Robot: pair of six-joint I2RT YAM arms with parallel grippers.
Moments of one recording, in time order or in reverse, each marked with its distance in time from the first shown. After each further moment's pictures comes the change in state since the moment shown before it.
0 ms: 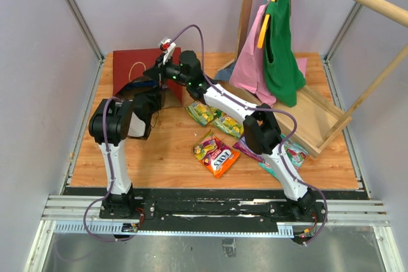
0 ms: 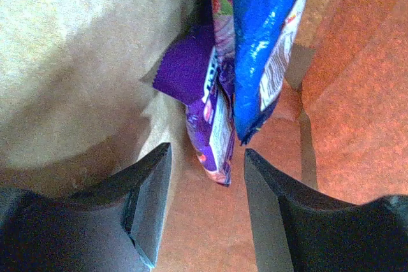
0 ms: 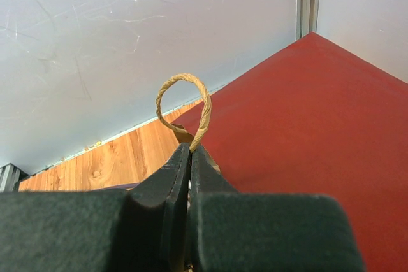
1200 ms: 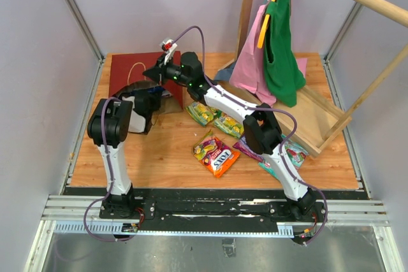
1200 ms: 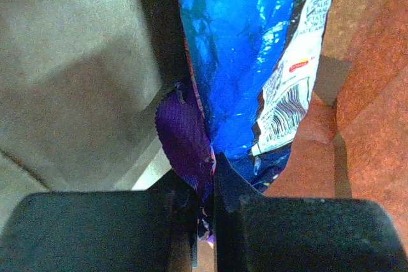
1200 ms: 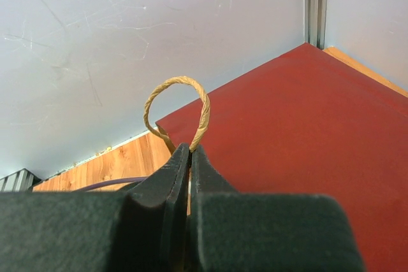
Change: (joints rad) left arm -0.011 -0.008 0.103 -0.216 -0.032 0.071; right arm -0.004 -0.008 -0.042 0.070 0.000 0.047
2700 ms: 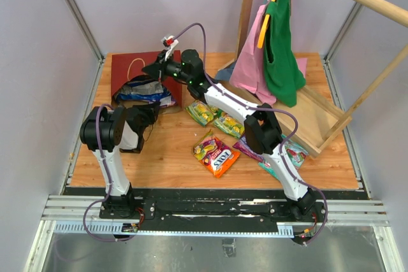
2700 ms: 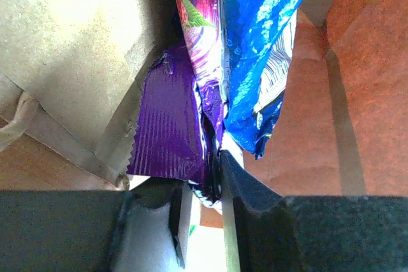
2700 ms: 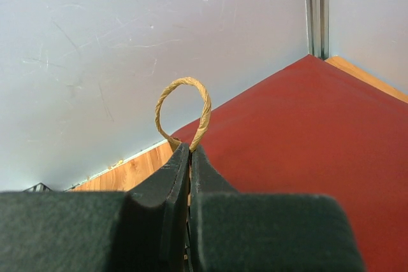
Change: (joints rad) left arm 0.071 -0.109 -0.344 0.322 0.264 0.071; right arm -0.005 0.000 0.037 0.004 0.003 0.064
